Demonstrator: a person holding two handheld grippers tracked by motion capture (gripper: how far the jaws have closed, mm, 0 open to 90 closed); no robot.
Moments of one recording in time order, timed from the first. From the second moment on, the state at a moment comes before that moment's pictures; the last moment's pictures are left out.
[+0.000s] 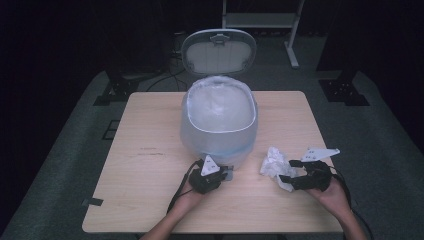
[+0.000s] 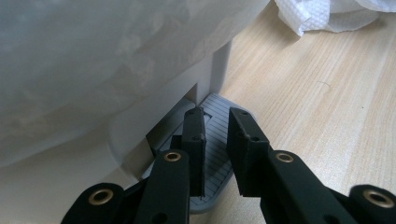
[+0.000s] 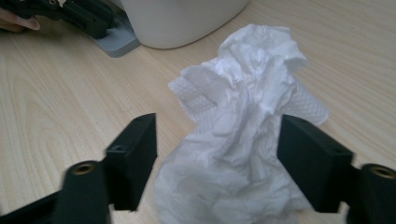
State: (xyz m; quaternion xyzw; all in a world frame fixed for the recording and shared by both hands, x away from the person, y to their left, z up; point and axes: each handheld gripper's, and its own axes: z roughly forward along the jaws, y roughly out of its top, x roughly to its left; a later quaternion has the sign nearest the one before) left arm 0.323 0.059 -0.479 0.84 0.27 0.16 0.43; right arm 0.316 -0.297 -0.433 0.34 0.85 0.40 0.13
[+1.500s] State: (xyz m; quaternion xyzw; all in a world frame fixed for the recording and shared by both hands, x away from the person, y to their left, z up) left arm 0.323 0.059 -0.480 0.84 0.28 0.16 0.44; right arm 0.320 -0.301 -0.411 0.34 0.85 0.39 0.11
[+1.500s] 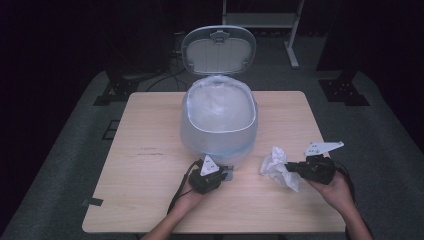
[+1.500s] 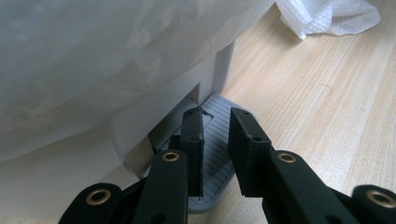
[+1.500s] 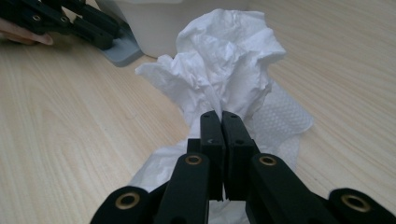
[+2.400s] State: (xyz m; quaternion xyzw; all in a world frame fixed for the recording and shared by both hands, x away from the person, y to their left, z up) left arm 0.323 0.059 -0.480 0.84 0.28 0.16 0.44; right arm 0.312 -0.305 -0.378 0.33 0.82 0.45 0.08
